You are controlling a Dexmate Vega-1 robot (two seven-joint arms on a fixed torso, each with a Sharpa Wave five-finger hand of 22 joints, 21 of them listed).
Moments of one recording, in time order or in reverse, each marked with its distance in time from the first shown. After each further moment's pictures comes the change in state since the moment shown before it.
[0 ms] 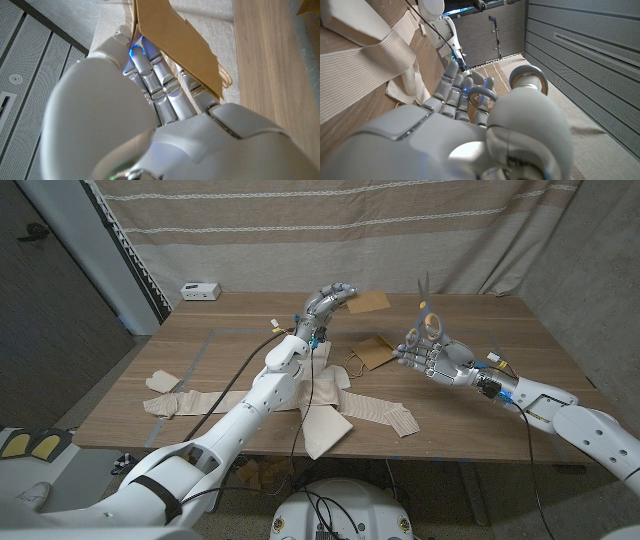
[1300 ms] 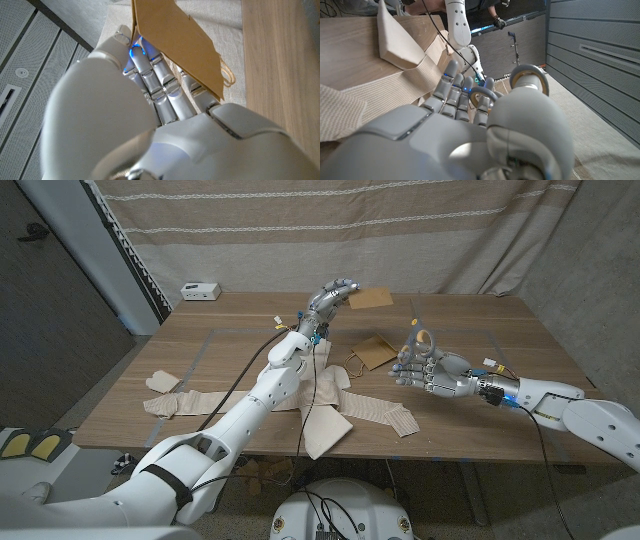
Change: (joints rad) left arm -0.041 -0.044 -0.016 0.086 -0.047 -0.016 -0.088; left_hand 0.000 0.000 -0.001 0.002 0.000 0.007 0.004 -0.007 -0.011 0.006 0.002 0.001 -0.012 -0.003 0.000 0.000 0.009 -0.016 0.002 0.035 -0.009; right arm -0.007 -0.115 -0.022 -0.047 -0.029 -0.078 0.025; right_hand 0.000 0.000 0.005 -0.003 -0.008 -0.003 -0.003 -0.010 0.002 0.015 -0.001 0.004 -0.003 0.017 -0.003 0.015 0.000 0.029 -0.003 0.000 -0.005
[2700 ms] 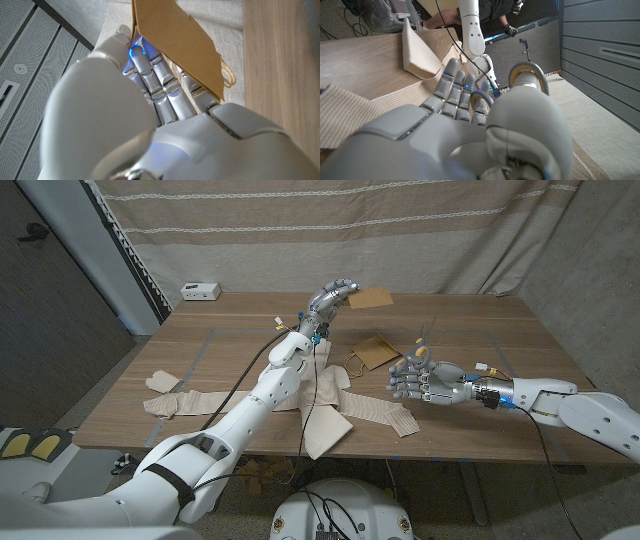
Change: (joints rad) left arm -0.002 -0.011 -0.007 0.011 -0.011 0.002 -0.011; left_hand 0.000 0.000 0.004 -0.002 0.006 0.009 -0.002 0.002 -0.008 0.002 0.002 0.000 -0.004 0.002 0.002 -0.007 -0.003 -0.021 0.000 0.028 -0.009; right arm 0.063 -0.059 -0.082 0.010 -0.014 -0.045 0.021; right_hand 0.018 0.009 0.011 -0.011 -0.004 -0.020 0.079 0.030 0.008 0.068 -0.021 0.029 -0.010 0.046 -0.024 0.021 0.005 0.030 -0.003 -0.005 0.003
